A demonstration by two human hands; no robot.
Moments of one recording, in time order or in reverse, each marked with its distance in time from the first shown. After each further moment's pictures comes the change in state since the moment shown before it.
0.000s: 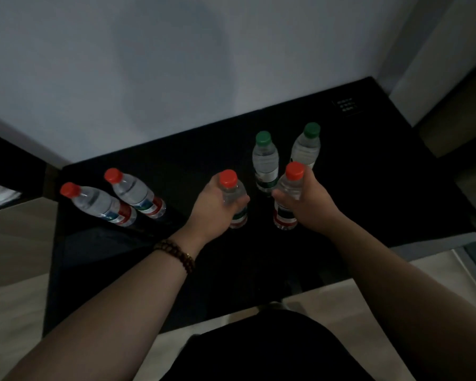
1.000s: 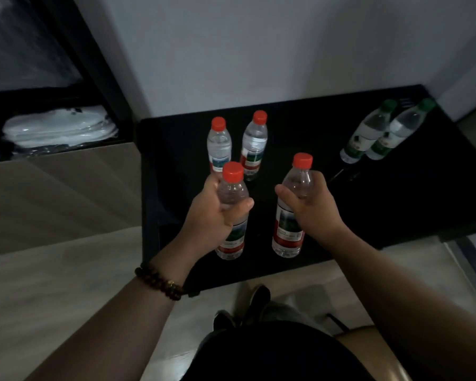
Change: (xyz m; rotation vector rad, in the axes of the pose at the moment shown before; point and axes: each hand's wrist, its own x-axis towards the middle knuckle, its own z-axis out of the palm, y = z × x) left_hand -0.189 -0.202 -0.235 -0.324 0.034 0.132; right_hand -0.152 -0.145 0.284 0.025 0.149 0.044
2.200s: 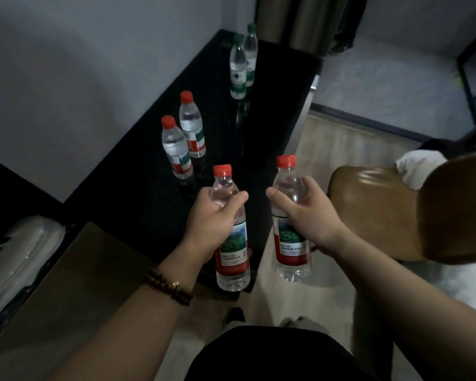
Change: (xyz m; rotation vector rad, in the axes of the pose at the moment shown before) left_hand 0.010 -0.054 -0.166 0.098 -0.767 0.056; right_hand -0.215 -0.123 0.216 0.346 0.741 0.419
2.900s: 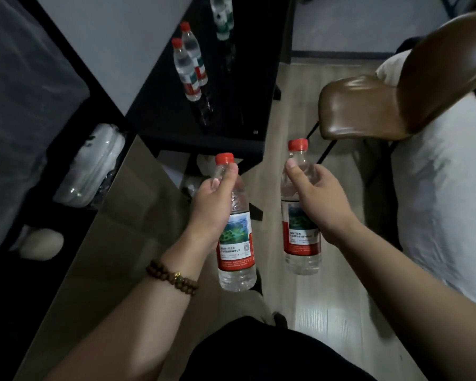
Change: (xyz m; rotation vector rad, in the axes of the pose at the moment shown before) left_hand -0.366 -0.105 -0.099 -0.039 -0.115 -0.081; right_hand -0.409 0.085 0.081 0.133 0.258 0.074
